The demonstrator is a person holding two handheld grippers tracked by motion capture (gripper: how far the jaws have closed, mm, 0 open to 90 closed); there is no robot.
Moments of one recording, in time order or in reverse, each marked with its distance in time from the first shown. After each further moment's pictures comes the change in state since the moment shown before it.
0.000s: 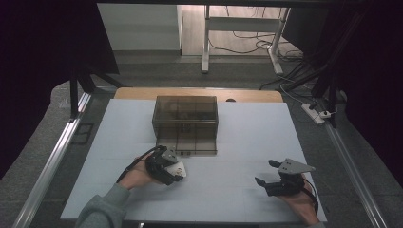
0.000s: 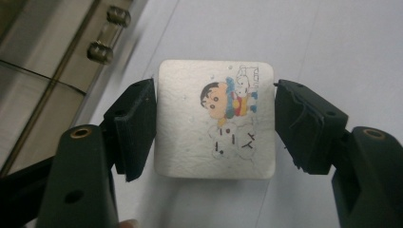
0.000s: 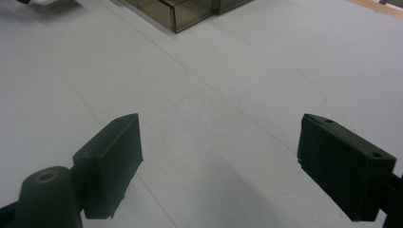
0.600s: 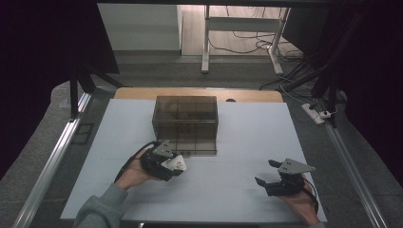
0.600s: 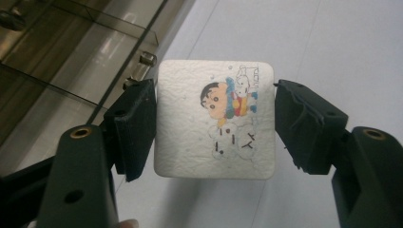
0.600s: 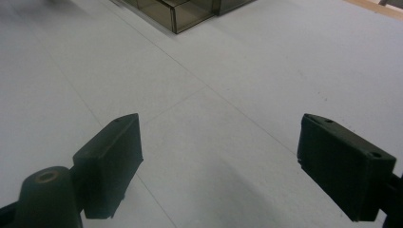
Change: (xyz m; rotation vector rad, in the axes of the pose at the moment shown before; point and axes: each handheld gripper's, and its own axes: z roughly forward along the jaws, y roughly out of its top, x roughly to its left) left arm 0.000 0.001 -0.024 -0.127 0.036 -0.035; right arm 0.000 0.000 0.000 -0.006 0.001 -0.003
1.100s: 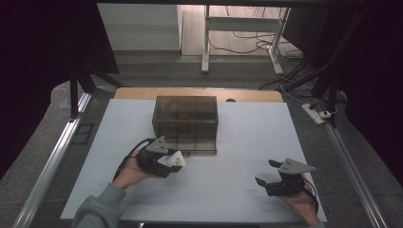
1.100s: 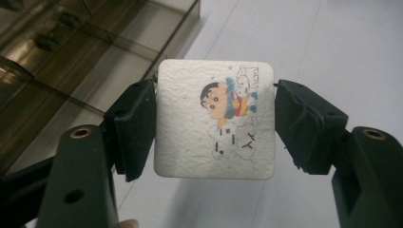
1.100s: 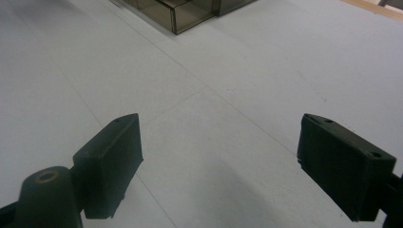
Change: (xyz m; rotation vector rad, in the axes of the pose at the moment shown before) left arm 0.003 -0.001 -0.015 -0.098 0.004 -0.039; right arm 0.000 0.000 0.000 -0.002 0.000 -0.001
